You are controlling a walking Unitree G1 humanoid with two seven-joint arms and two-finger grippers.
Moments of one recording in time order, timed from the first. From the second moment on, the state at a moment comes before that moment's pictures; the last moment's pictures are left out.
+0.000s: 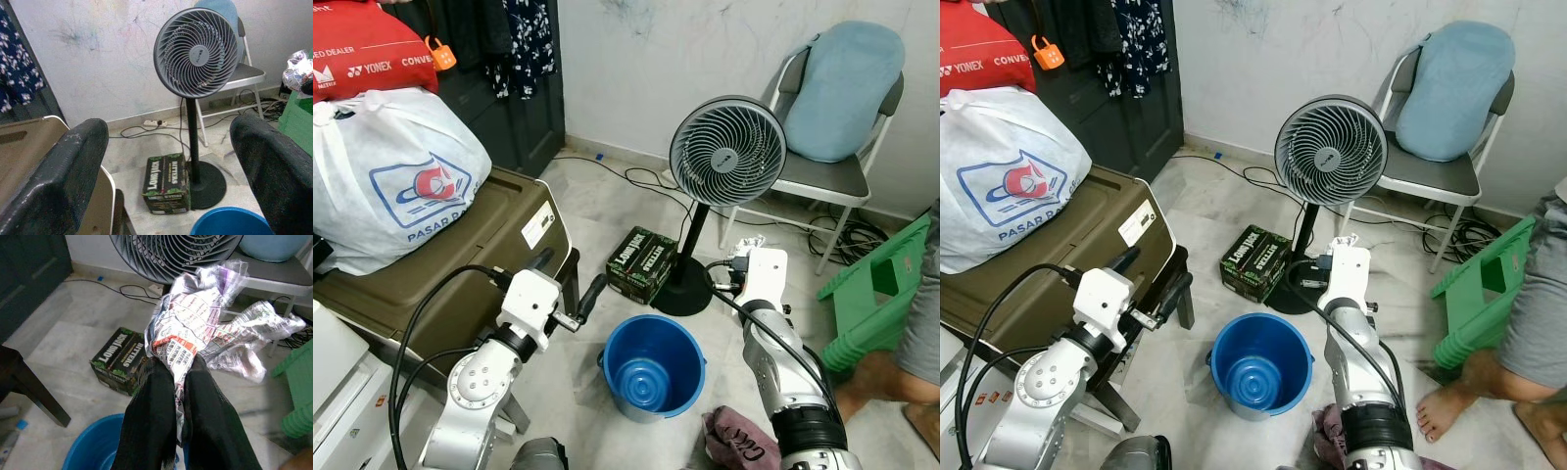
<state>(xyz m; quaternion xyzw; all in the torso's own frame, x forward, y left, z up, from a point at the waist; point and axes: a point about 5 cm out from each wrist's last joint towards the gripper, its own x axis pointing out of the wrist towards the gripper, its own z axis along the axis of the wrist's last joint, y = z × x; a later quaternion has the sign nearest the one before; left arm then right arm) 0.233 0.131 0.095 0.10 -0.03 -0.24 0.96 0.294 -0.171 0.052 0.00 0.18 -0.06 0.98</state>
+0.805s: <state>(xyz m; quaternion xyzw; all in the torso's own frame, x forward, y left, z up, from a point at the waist) 0.208 0.206 0.119 0.21 0.00 -0.17 0.96 0.301 -0.130 0.027 -0.02 0.24 -0.03 0.97</state>
